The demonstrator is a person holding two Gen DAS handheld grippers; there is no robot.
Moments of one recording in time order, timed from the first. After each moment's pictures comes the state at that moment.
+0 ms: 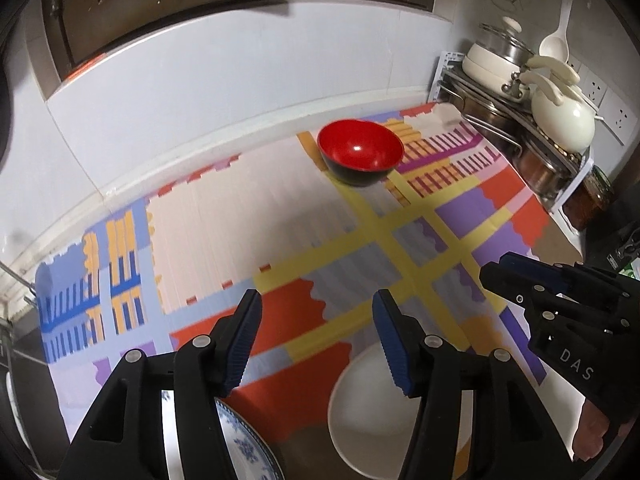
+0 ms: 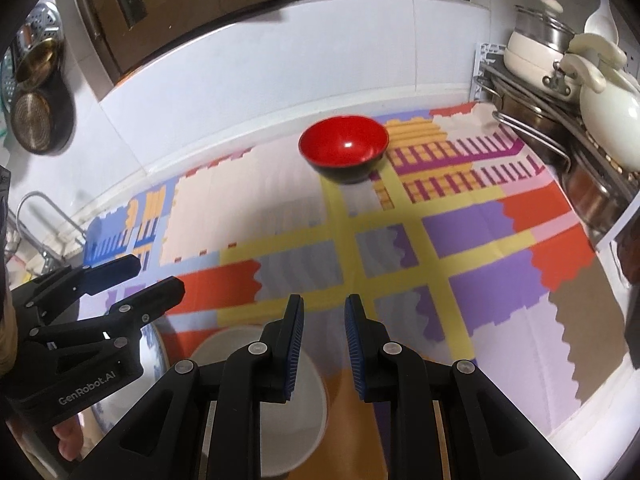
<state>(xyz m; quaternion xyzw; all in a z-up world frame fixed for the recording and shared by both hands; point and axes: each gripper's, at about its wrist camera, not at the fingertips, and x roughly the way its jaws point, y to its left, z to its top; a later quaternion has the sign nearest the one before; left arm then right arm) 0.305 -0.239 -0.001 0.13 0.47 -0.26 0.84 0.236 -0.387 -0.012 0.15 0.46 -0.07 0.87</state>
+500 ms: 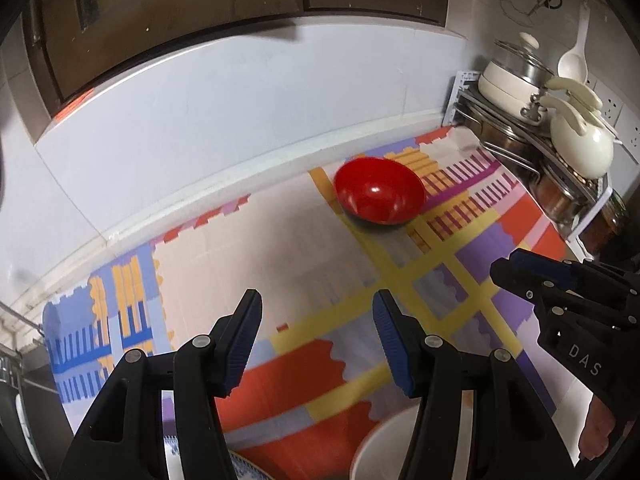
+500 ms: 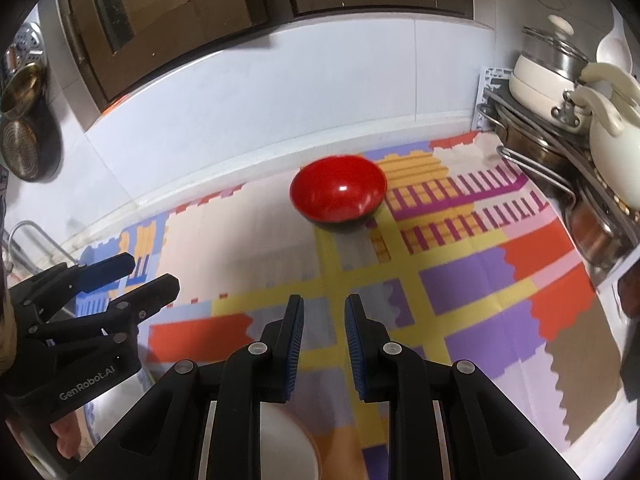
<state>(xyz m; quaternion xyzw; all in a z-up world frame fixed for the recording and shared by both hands) 0.359 -0.261 0.011 0.14 0.45 -0.25 0.85 0.285 -0.408 0.002 0.15 0.44 -0.08 0.88</state>
